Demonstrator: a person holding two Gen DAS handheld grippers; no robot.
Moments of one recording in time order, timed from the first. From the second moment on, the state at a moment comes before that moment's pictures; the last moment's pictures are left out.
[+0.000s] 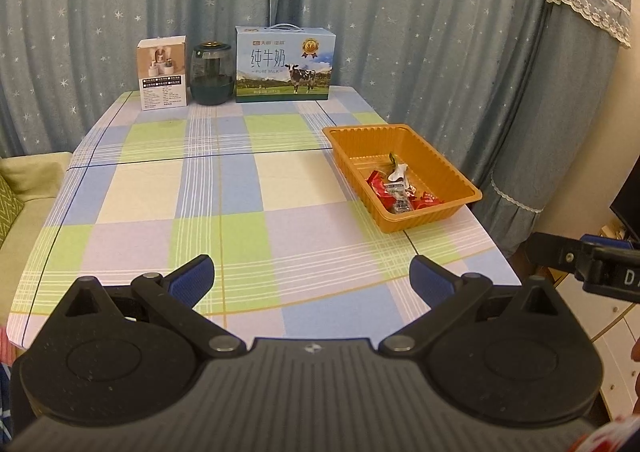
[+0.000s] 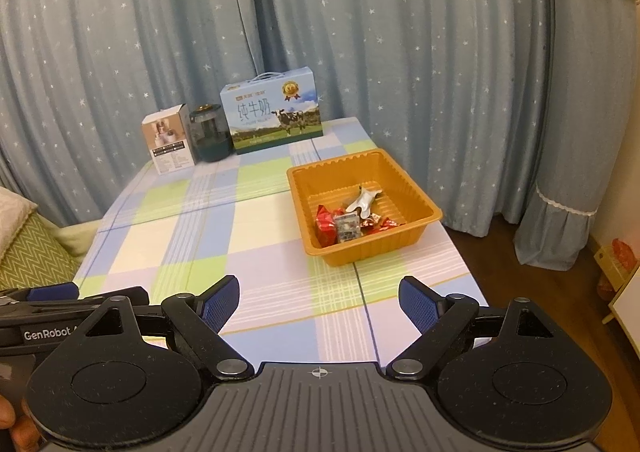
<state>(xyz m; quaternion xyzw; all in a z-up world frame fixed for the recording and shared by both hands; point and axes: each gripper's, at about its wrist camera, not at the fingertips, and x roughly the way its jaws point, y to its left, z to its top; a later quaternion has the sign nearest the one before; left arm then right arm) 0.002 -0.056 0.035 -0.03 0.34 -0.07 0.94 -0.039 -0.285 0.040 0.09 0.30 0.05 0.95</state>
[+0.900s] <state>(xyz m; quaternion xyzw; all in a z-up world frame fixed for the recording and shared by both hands) 0.001 -0.057 0.037 -0.03 0.33 -0.08 0.94 -0.038 -0.283 0.034 0.08 0.30 0.05 0.95</state>
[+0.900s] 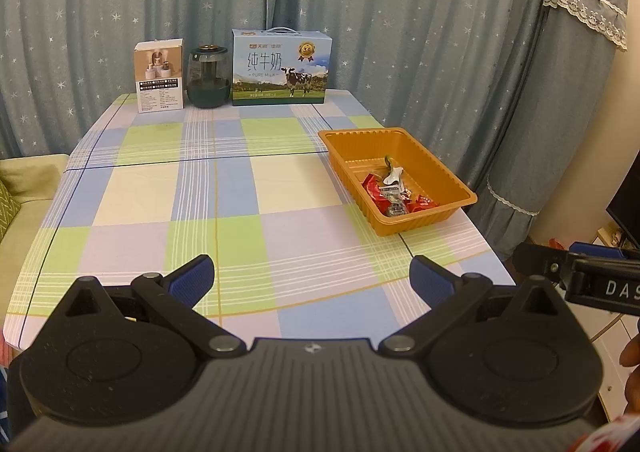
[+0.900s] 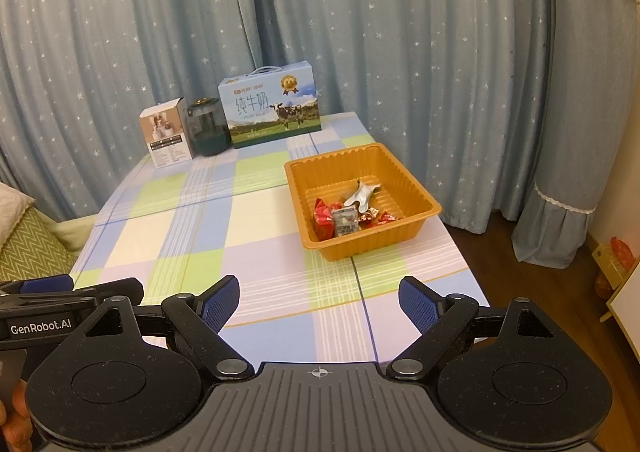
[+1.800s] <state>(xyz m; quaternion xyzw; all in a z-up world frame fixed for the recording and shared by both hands) 0.002 -0.059 0.036 -0.03 0.33 -0.08 0.94 -0.039 -0.284 0.033 0.08 0.30 0.05 0.95</state>
